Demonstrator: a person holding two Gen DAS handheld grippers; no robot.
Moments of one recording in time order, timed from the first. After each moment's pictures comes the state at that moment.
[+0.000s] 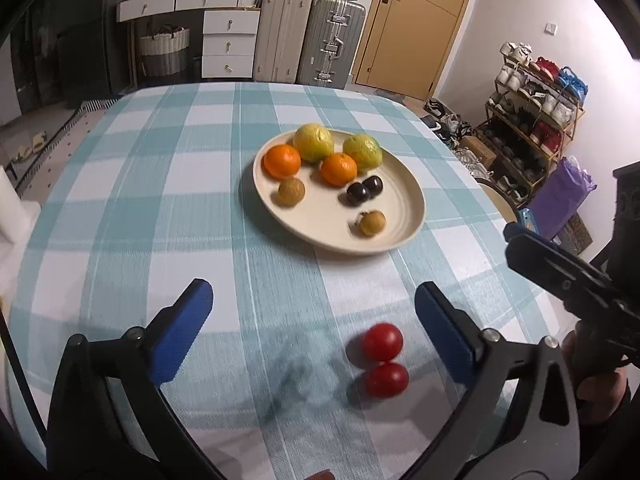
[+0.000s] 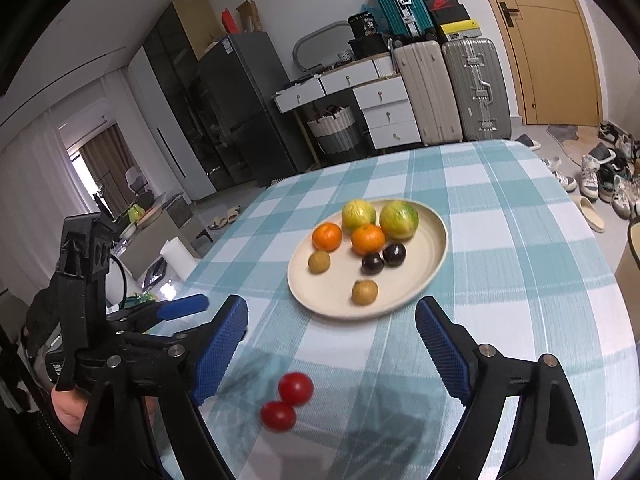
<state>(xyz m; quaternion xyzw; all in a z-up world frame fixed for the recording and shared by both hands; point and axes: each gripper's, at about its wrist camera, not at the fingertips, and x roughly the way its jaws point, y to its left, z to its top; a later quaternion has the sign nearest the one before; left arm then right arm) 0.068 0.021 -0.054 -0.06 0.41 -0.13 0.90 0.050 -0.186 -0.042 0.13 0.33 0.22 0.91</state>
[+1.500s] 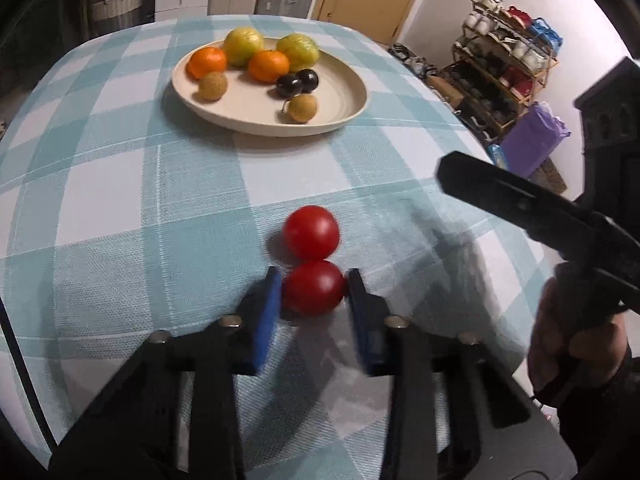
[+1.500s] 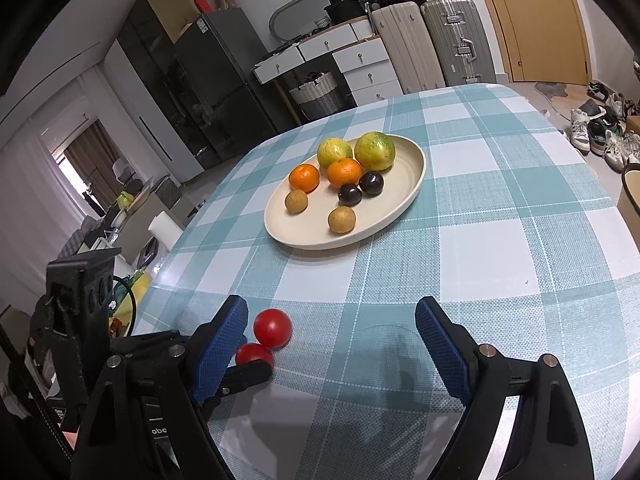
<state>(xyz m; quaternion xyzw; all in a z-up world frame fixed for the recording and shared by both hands) 0.043 -0.027 -0.111 -0.03 0.49 -0.21 0.84 0.036 -0.193 -0.078 0.15 0.39 0.20 0.88</state>
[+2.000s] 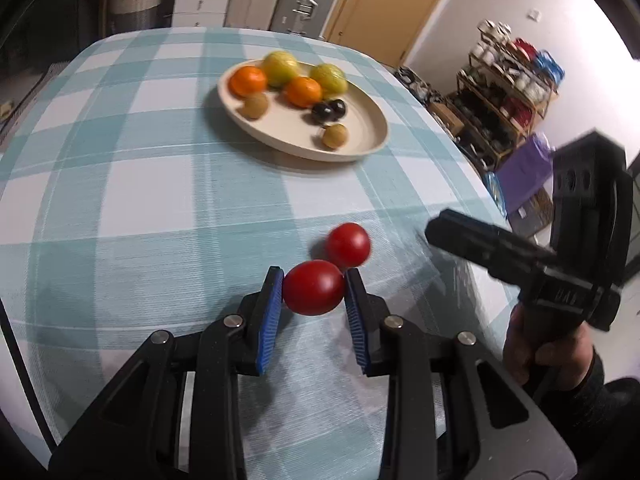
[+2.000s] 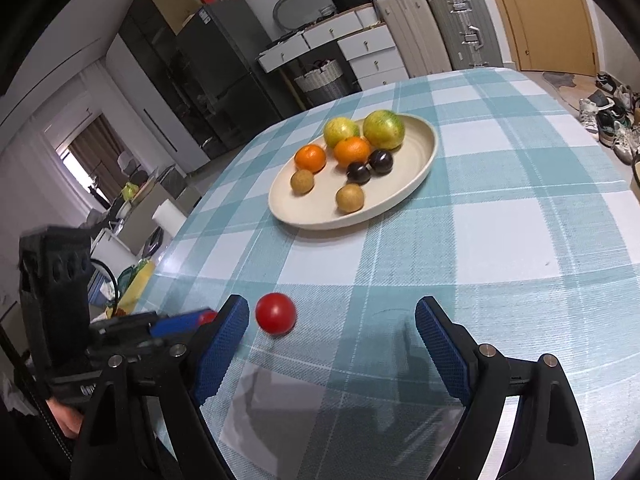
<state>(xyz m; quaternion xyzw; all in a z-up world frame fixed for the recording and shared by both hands) 0.038 0.025 -0.093 -0.09 0.47 -0.19 0.85 0.037 -0.181 -0.093 0.14 0.42 0.22 0.87</state>
